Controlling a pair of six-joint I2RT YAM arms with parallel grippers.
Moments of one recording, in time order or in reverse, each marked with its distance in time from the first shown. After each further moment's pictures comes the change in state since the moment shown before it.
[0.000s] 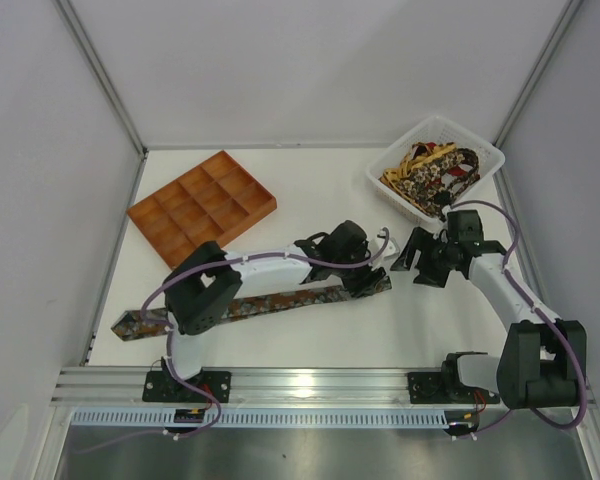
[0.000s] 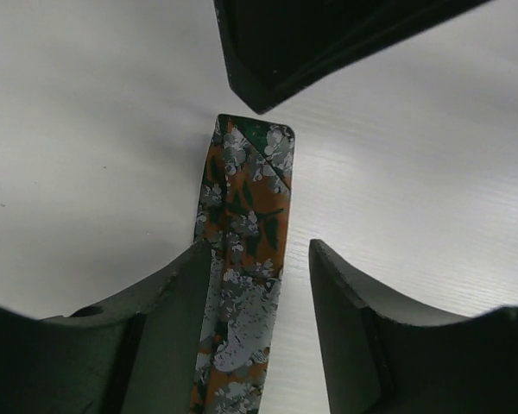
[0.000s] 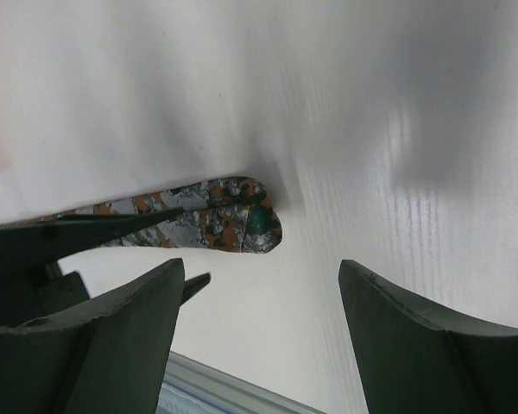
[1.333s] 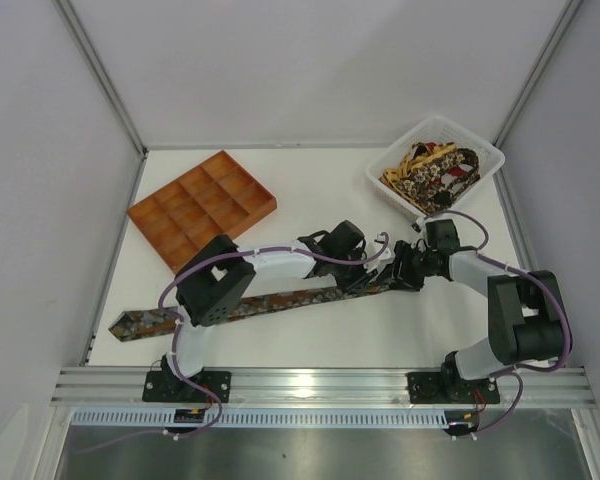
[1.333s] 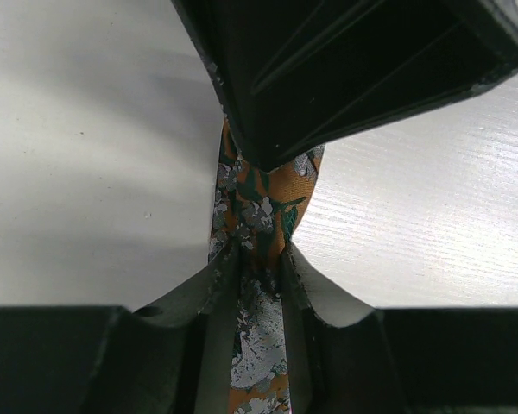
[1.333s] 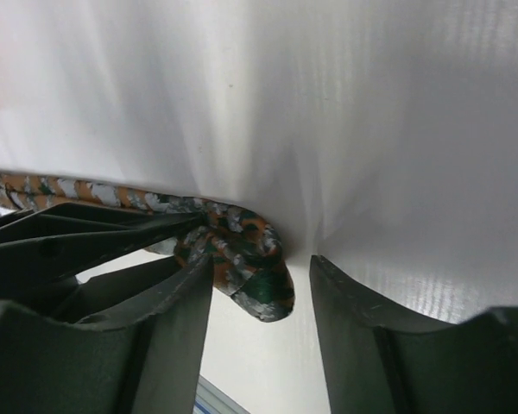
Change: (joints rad) left arm 0.043 0.114 0.048 -0.088 0.056 0.099; right arm 0.076 0.246 -0.112 0.315 -0.152 -0.010
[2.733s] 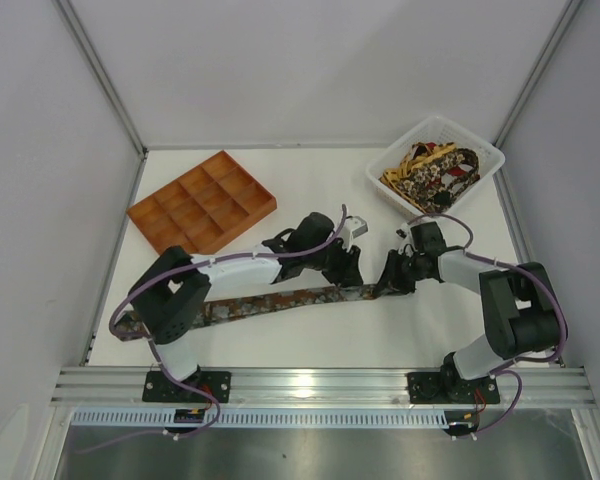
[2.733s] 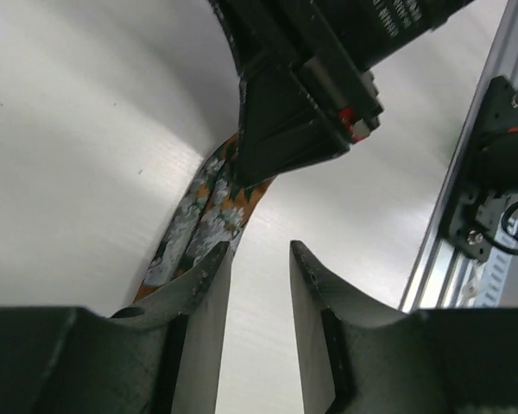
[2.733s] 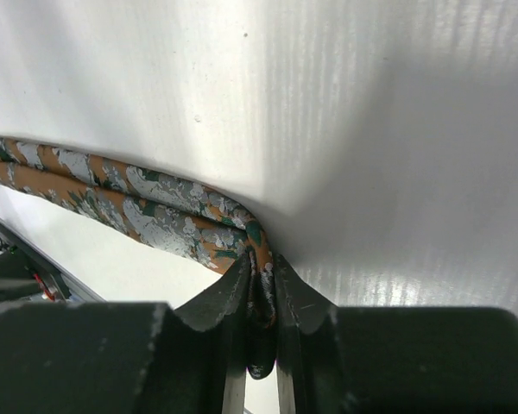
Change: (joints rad) left arm 0.070 -0.267 -0.230 0.201 0.059 -0.439; right arm 0.089 0.047 0.004 -0.012 0.013 -0.027
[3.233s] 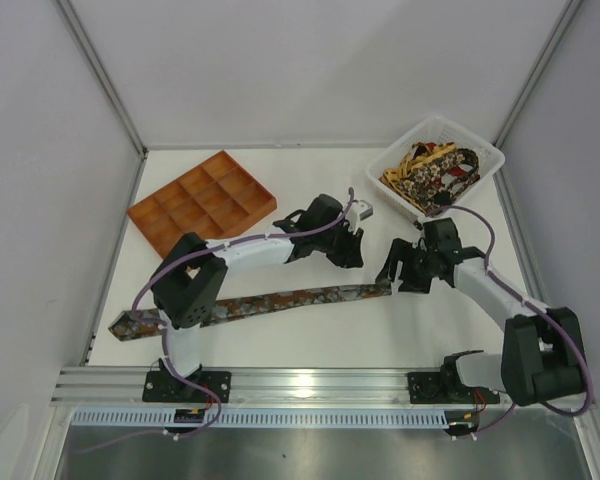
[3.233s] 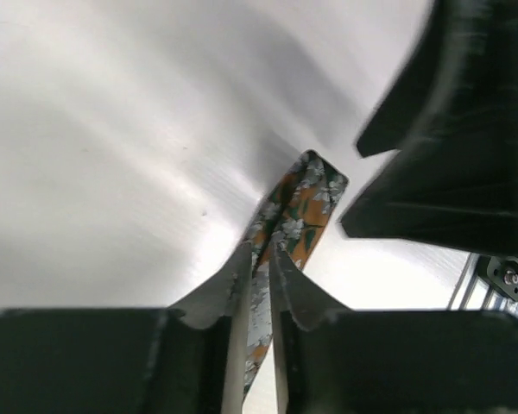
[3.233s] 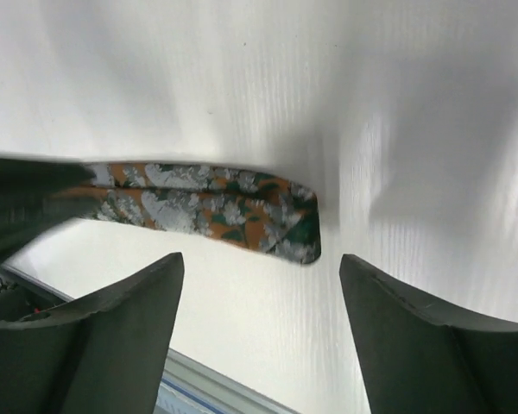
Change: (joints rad) left arm 0.036 0.135 0.187 -0.078 -0.008 0.021; right arm -0.004 -0.214 0.027 -0.162 0.140 0.047
